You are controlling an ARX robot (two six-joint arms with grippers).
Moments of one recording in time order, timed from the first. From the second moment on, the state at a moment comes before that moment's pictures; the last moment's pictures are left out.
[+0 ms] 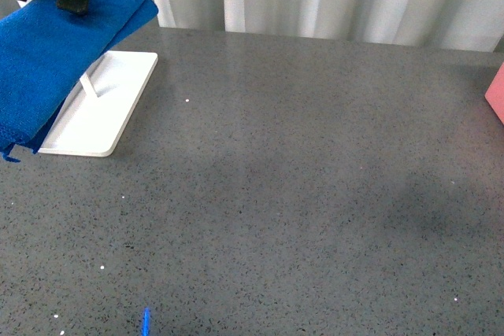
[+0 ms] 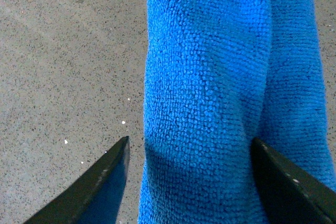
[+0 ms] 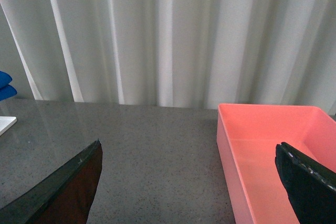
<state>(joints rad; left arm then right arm) 0.02 2.11 1.55 -0.21 -0.15 0.18 0.00 0.00 0.02 0.00 0.00 -0.01</state>
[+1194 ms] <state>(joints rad) -0.03 1.73 1.50 -0.22 0.09 0.06 0.00 0.00 0.02 0.00 0.00 -0.01</state>
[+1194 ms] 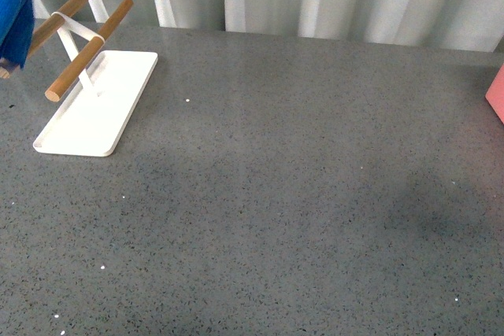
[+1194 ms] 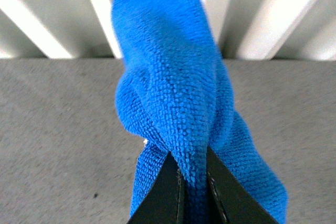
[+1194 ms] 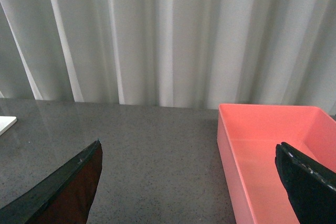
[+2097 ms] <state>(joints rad) -0.62 1.76 1.08 0.41 0.18 -0.20 0.00 0.00 0.02 0.00 0.00 -0.01</state>
